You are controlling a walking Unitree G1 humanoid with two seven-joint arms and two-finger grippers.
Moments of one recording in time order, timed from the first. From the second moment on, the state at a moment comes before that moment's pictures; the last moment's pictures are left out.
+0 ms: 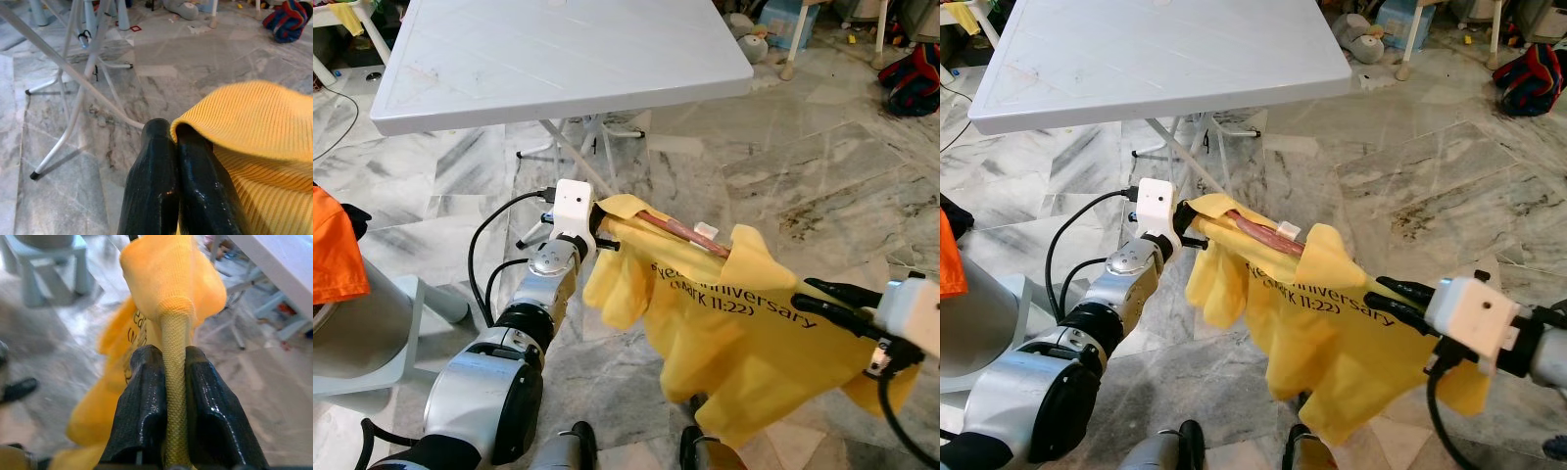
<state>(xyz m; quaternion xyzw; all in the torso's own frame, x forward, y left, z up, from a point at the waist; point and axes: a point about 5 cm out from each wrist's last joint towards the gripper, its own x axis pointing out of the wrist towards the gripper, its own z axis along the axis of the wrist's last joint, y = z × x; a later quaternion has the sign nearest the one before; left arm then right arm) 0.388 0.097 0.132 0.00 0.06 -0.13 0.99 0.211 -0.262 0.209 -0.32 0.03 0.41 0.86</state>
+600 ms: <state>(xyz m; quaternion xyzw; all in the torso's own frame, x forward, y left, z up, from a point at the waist) 0.380 0.113 0.132 0.02 -0.01 -0.15 0.99 0.230 -0.248 0.199 -0.31 0.01 0.37 0.88</state>
